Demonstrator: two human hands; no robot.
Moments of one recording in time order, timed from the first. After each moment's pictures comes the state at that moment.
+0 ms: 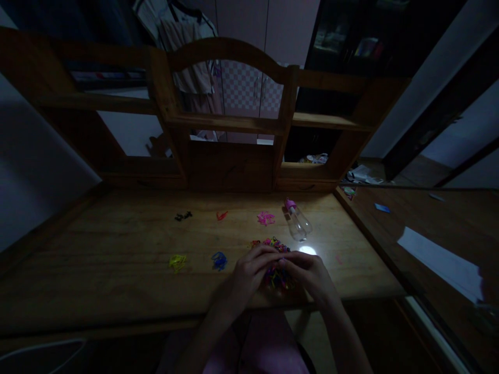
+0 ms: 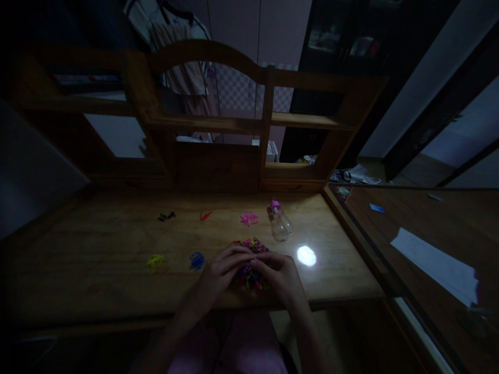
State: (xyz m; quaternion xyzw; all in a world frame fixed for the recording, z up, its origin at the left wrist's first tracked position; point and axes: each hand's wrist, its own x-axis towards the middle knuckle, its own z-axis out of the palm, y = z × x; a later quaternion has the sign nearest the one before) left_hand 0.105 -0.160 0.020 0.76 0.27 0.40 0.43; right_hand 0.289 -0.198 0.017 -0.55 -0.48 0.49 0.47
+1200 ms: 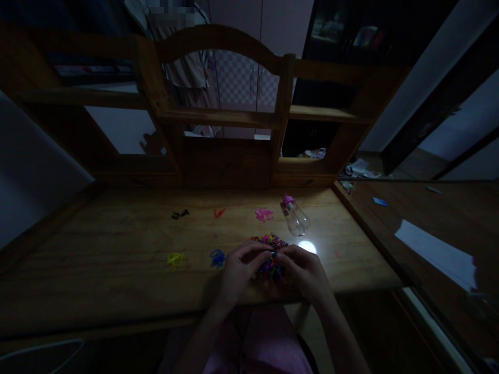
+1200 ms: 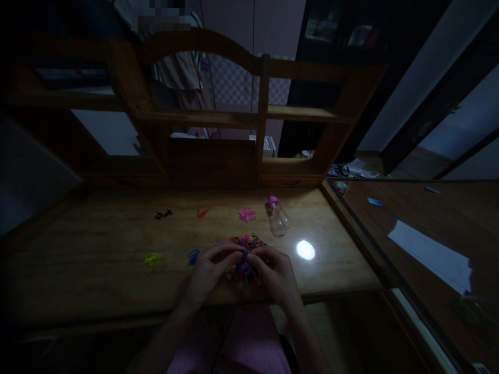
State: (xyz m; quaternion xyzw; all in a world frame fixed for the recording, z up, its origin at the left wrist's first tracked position) left_hand 0.106 -0.158 0.014 0.60 0.39 0.45 0.53; right_hand 0.278 -0.204 0.022 -0.56 -0.50 0.44 0.50
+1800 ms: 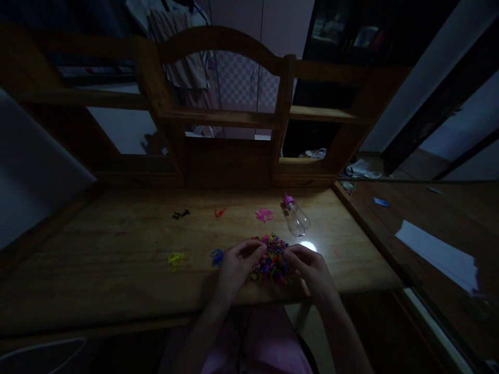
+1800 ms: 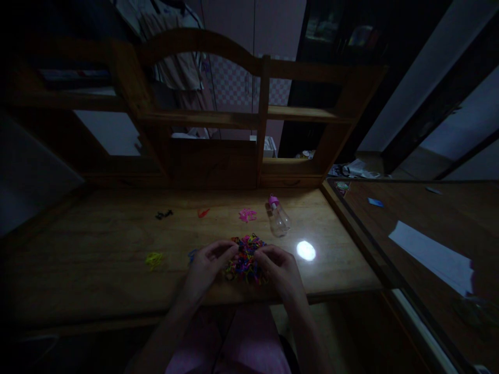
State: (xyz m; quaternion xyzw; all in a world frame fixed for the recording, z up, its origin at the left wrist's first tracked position) left_hand 0.104 -0.154 0.011 0.51 0.43 0.45 0.59; right_hand 0.285 -0.205 0.026 -0.58 -0.42 0.49 0.50
